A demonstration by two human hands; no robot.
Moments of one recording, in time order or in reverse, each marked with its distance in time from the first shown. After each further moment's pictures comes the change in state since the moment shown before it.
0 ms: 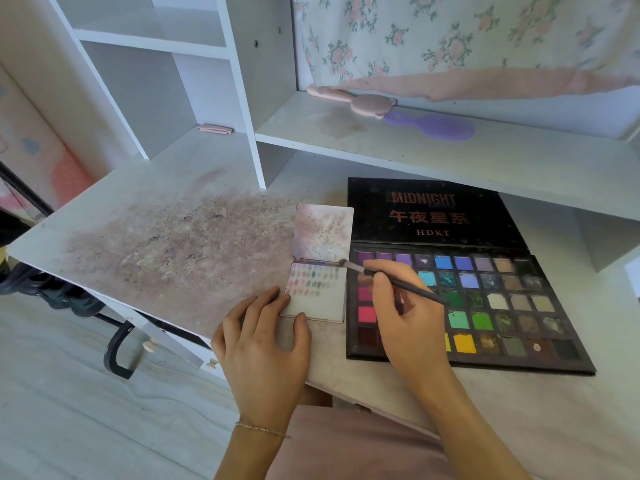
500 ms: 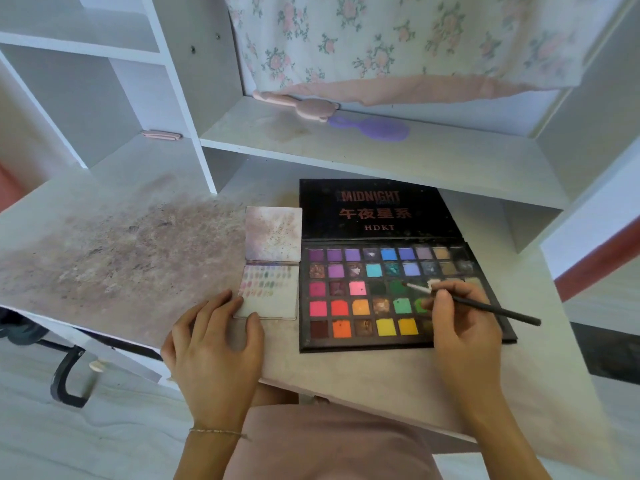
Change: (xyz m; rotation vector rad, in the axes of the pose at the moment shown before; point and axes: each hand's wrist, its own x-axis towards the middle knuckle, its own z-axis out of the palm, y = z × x) left_hand -0.001 0.000 0.001 -0.009 -0.008 -0.022; right_hand -0.031 0.014 -0.091 -0.083 0.272 0.098
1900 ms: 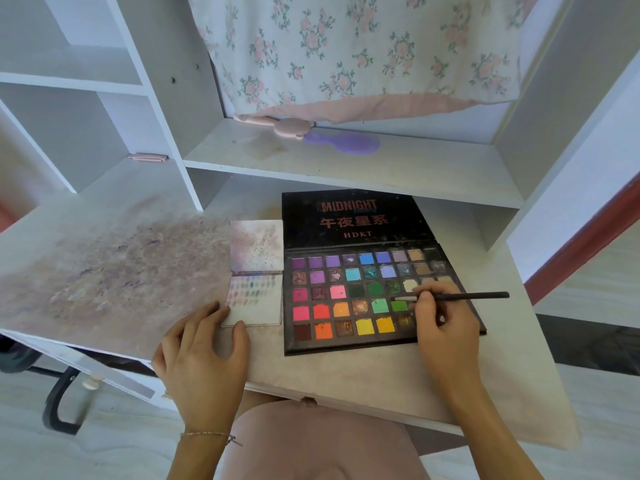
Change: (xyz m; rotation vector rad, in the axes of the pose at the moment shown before) left_hand -0.001 0.001 -0.001 -0.024 0.010 0.000; right_hand 0.003 0.002 -0.012 -0.066 0.006 0.050
